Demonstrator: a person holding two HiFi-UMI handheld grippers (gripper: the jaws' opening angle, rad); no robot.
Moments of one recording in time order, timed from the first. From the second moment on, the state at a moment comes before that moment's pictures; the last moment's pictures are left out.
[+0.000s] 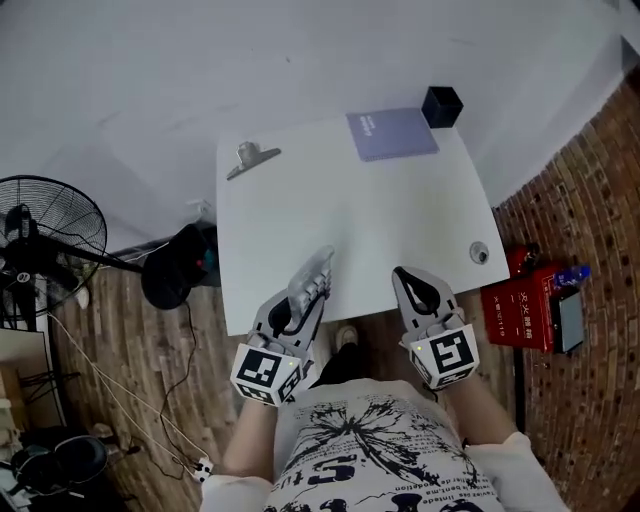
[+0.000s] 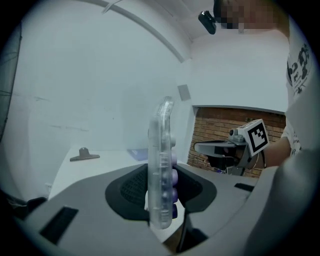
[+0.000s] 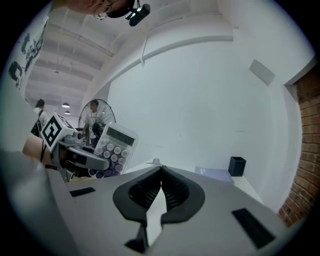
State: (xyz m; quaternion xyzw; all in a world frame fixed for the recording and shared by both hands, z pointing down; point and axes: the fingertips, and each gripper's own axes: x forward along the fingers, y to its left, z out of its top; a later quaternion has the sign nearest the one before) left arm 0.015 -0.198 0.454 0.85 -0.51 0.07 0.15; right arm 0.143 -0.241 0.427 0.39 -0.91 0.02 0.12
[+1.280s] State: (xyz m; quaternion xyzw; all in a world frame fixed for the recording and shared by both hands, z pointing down) left arm -0.017 -0.355 0.639 0.72 -0.53 0.09 0.44; right arm 0.099 -0.424 0.537 0.33 -0.91 0.12 0.20
